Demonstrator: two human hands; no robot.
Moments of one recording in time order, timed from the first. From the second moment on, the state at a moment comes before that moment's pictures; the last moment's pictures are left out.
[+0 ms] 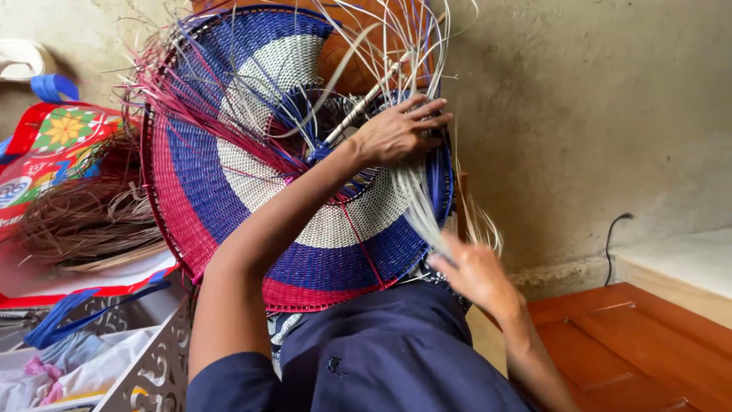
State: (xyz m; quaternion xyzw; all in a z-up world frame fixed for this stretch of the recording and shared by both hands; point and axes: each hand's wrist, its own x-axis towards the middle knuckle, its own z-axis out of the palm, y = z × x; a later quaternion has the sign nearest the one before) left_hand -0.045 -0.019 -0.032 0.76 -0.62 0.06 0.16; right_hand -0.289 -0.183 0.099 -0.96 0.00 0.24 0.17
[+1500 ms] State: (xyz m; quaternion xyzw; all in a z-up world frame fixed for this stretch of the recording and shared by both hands) left_hand -0.045 -0.021 -0.082 0.76 -0.58 0.09 0.28; right_hand -0.127 -0.276 -0.053 -0.93 -0.03 -0.02 0.37
